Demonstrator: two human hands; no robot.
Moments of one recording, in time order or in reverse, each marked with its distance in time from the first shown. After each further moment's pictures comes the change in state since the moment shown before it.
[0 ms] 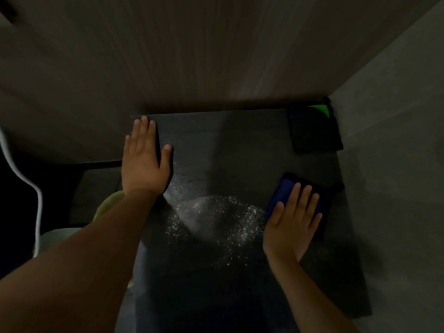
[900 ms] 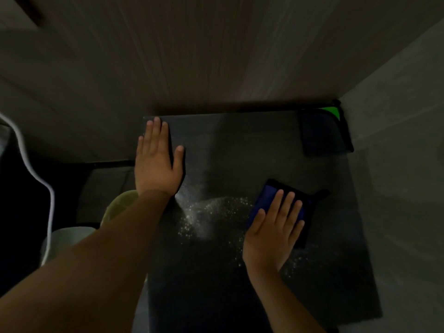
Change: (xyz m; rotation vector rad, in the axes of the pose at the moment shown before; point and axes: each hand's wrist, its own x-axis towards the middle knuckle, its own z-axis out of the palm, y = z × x) left_hand -0.001 0.001 -0.002 -0.031 0.001 0.007; right_hand -0.042 -0.044 0.014 0.024 0.044 -0.015
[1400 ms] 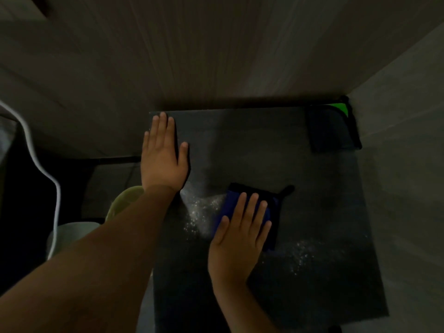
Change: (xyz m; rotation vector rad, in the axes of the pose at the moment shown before) left_hand 0.002 0.000 0.000 0.018 -0.048 -0.008; right_hand -0.050 -0.050 0.007 0.025 -0.076 -0.118
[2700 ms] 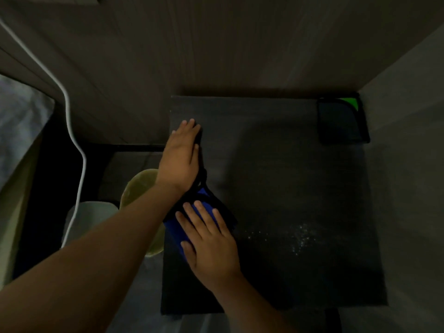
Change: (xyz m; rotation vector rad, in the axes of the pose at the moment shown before) left_hand -0.049 0.004 -0.025 -0.221 -0.078 0.091; right_hand -0.046 0.008 -0.011 0.011 -0.357 -0.848
